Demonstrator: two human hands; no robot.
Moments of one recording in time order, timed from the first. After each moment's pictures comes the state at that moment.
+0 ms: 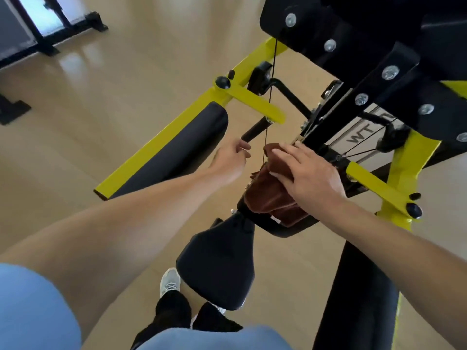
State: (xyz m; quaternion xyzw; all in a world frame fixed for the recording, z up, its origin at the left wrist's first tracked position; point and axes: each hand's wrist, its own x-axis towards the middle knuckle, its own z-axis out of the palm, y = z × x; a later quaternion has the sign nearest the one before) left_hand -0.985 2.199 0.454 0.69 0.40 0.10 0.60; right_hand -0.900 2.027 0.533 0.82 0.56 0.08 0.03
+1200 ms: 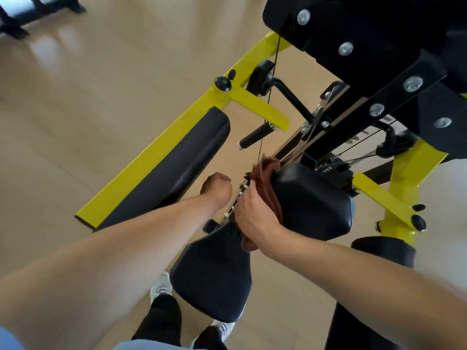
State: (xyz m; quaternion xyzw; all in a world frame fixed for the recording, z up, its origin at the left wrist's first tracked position) left_hand -0.999 2.205 0.396 0.60 0.51 -0.01 0.62; right_hand -0.965 2.099 0.438 0.58 0.61 0.02 0.54
